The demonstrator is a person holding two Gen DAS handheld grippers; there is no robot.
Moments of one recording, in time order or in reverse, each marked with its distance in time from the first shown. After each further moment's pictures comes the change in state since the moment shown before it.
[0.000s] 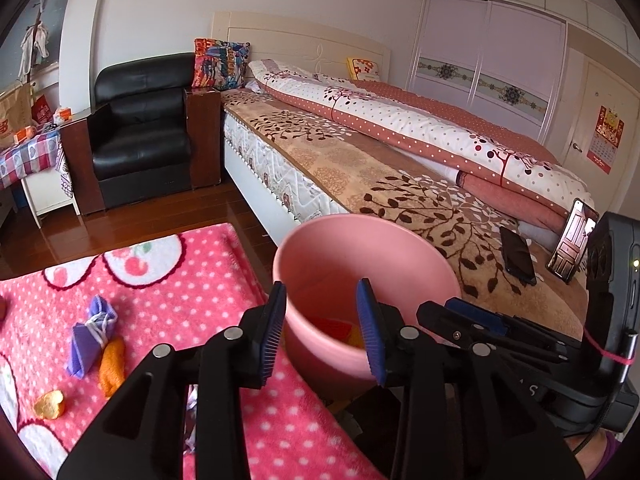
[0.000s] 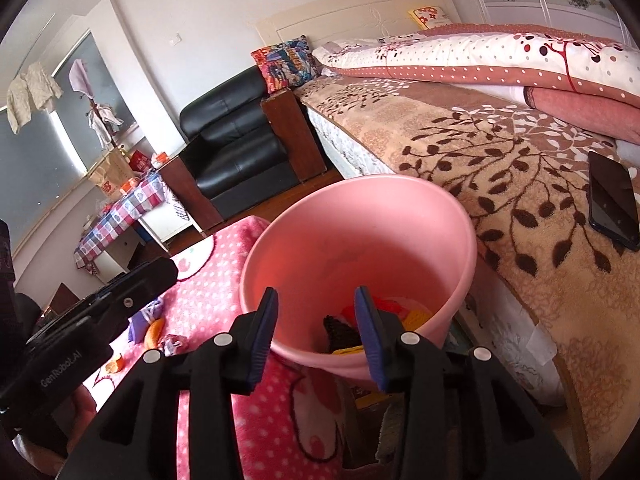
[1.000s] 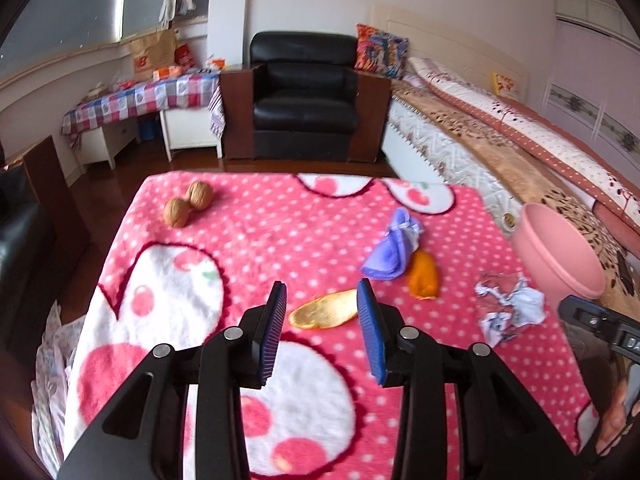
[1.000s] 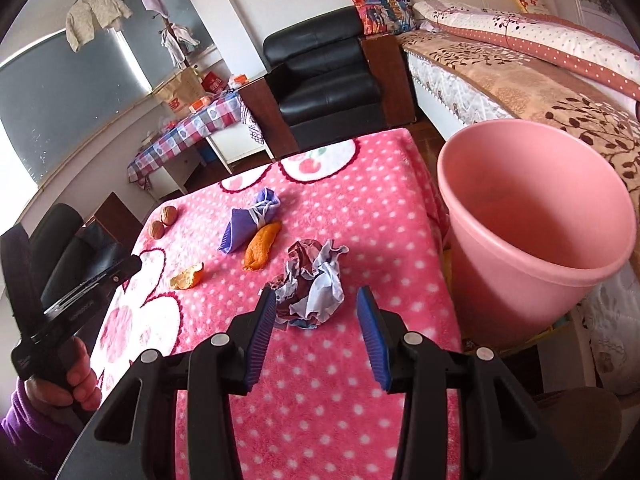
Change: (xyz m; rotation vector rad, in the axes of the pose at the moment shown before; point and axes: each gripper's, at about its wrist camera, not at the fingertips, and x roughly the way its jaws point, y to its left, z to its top) left arm -0.113 0.212 -0.096 -0.263 0.044 0.410; right arm 0.031 0.136 -0.065 -0.203 0.206 0.187
